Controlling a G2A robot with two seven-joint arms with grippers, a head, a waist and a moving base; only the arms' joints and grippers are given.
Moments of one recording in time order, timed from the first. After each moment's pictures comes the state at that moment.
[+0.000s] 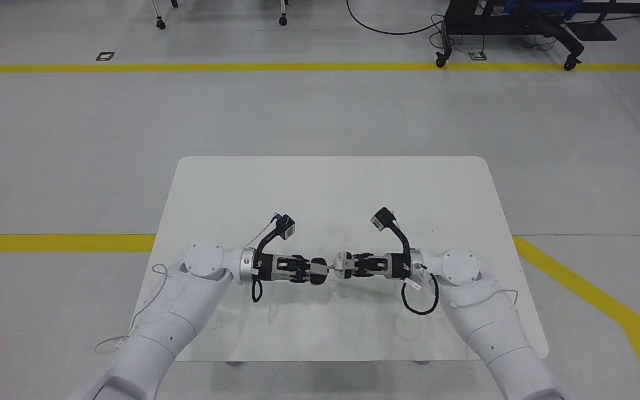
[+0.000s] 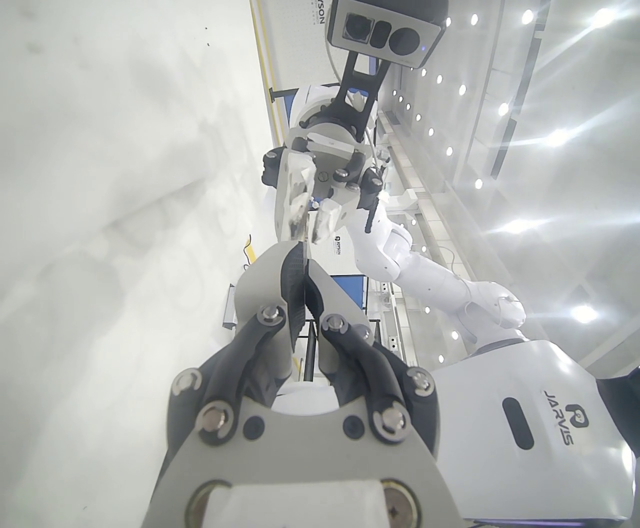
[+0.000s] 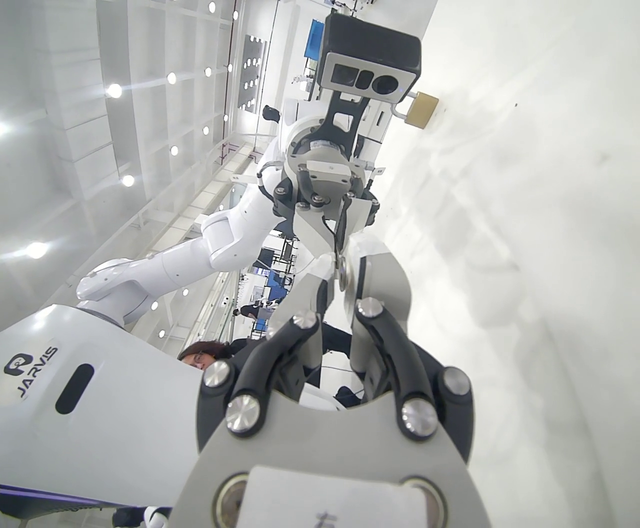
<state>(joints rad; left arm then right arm) 0.71 -1.34 -0.92 -0.81 -0.47 -0.44 -1.32 -0.84 -1.21 1.06 -0.98 0.38 -0.57 1.25</state>
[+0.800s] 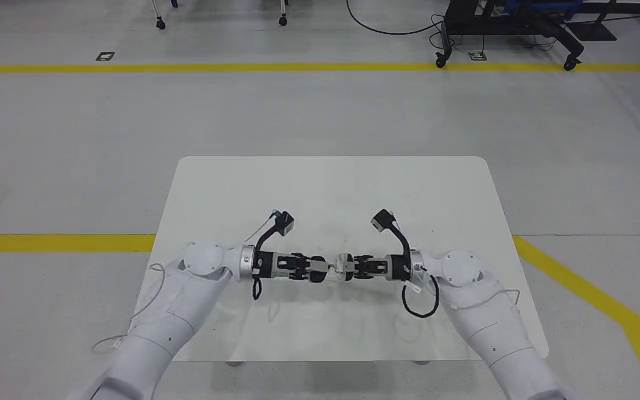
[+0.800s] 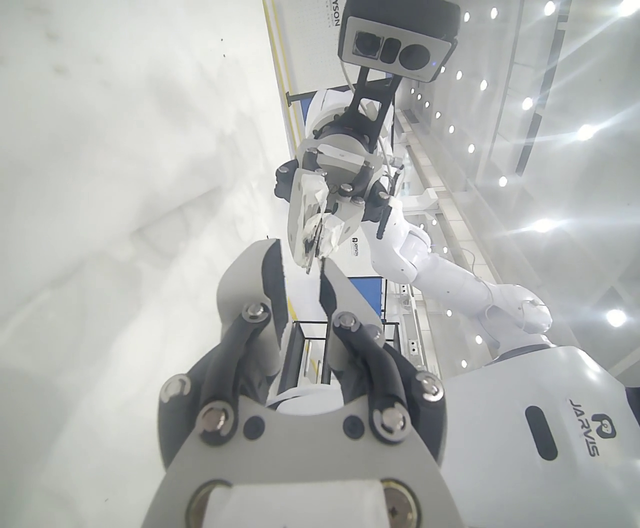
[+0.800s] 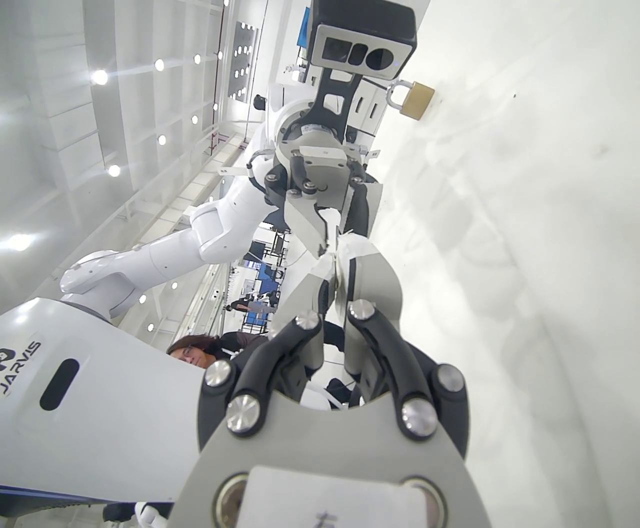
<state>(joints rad) 0.71 -1.32 -0.95 -0.86 -0.41 -0.45 -1.29 -0.85 -1.19 1.05 -1.00 0.36 -0.59 1.23</state>
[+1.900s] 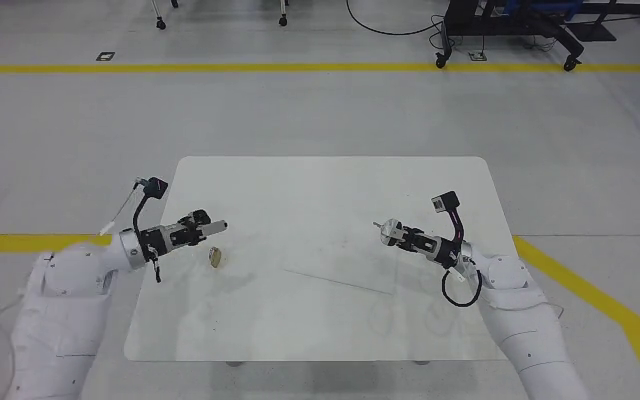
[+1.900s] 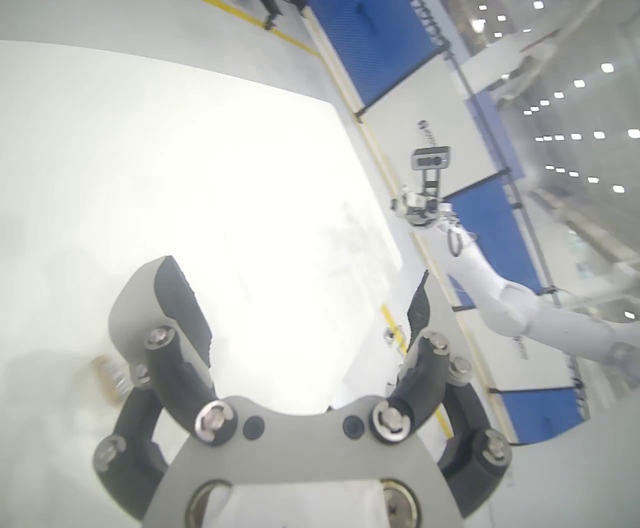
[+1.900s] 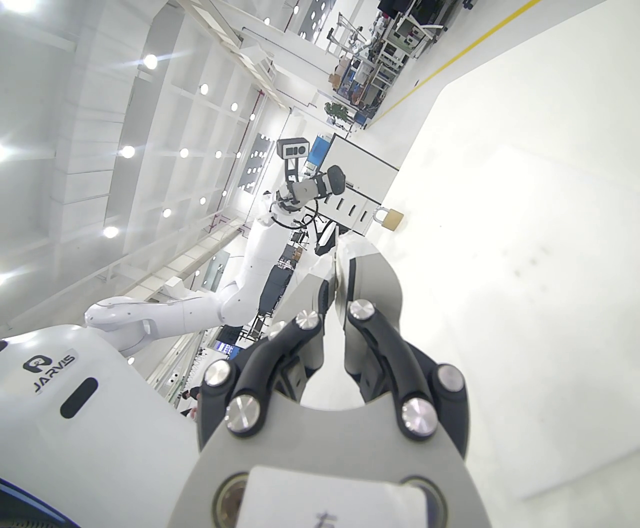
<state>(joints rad) 1.05 -1.09 -1.60 -1.40 0.18 -0.49 -1.08 -0.92 -1.12 1.28 -1.02 0.41 -0.69 1.12</state>
